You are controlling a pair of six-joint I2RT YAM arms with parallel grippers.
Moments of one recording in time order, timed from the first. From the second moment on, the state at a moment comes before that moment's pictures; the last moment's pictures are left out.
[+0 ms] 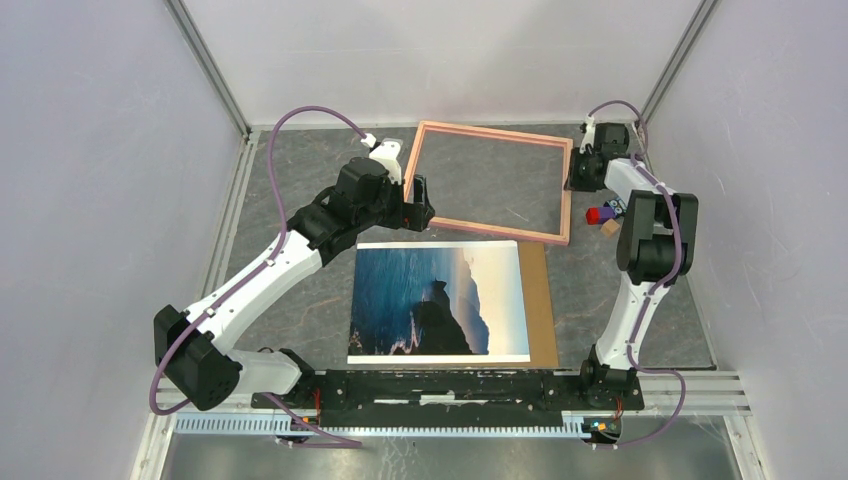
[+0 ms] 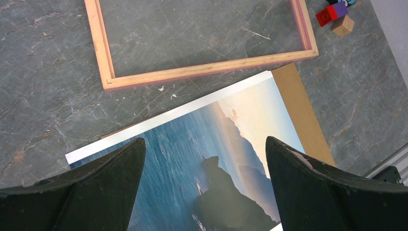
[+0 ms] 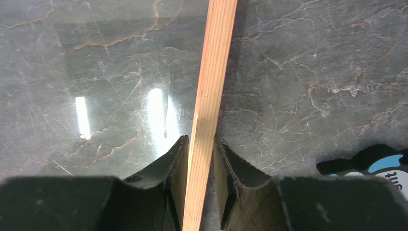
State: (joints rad) left arm -0.65 1.30 1.19 -0.42 -0.05 -0.35; right arm -0.11 2.06 1.51 -0.35 -0.15 0.03
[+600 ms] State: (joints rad) left arm -0.65 1.31 1.19 -0.42 -0.03 -0.35; right arm -0.09 2.08 1.51 -0.39 -0.07 -0.02
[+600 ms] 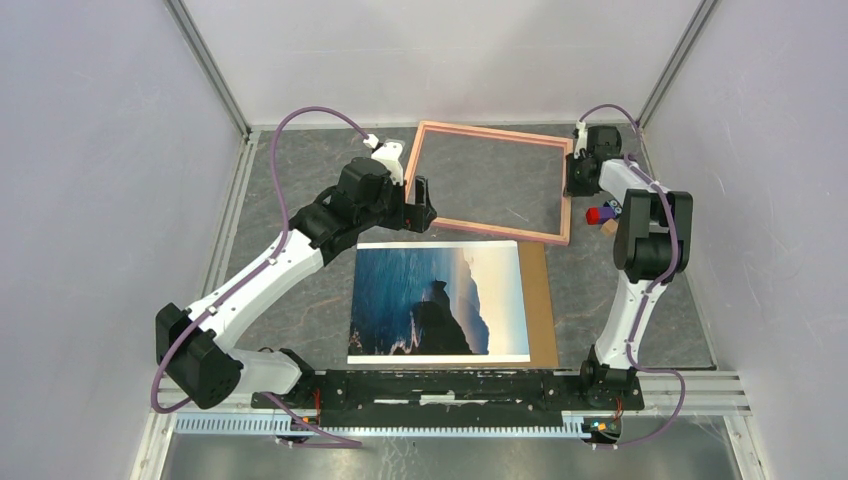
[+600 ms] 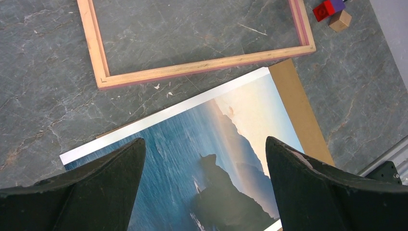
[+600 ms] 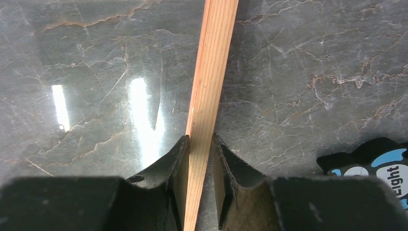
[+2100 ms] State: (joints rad) left arm -0.24 0.98 0.56 -0.61 -0.02 -0.74; right arm 0.58 1.15 0.34 0.17 0.00 0.49
